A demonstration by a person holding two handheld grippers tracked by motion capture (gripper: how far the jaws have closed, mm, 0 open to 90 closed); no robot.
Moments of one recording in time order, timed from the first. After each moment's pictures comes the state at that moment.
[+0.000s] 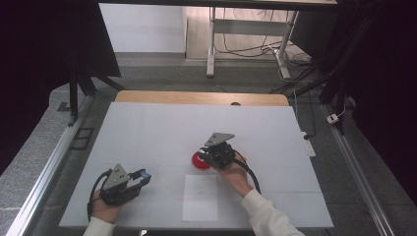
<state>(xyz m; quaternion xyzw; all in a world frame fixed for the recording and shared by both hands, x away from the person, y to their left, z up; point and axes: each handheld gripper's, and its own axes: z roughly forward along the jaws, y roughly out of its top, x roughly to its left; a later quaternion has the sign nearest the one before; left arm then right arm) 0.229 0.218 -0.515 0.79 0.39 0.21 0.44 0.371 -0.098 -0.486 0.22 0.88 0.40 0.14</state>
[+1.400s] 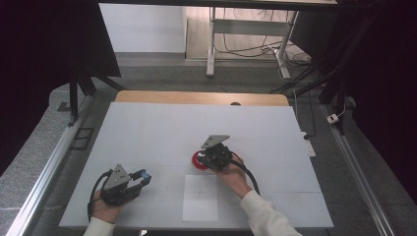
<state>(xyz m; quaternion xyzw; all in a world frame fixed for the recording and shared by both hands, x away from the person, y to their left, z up) 0.229 0.216 -0.516 0.79 0.39 0.20 0.43 0.371 -0.090 -0.496 0.22 0.89 0.37 0.13</state>
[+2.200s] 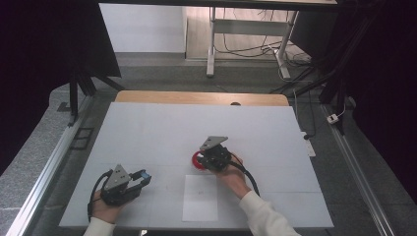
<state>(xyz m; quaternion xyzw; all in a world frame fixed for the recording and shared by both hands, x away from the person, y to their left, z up) 0.229 0.217 -0.516 0.79 0.39 0.20 0.43 0.367 -0.088 -0.497 0.22 0.90 0.36 0.14</state>
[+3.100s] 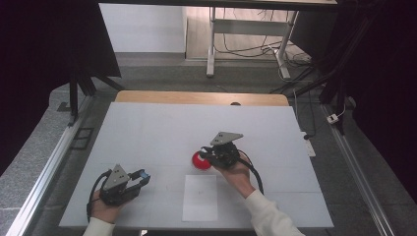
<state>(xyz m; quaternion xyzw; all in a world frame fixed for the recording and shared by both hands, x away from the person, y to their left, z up) 0.229 0.219 -0.516 0.79 0.39 0.21 0.43 0.364 -0.111 -0.475 0.23 0.86 0.44 0.12</state>
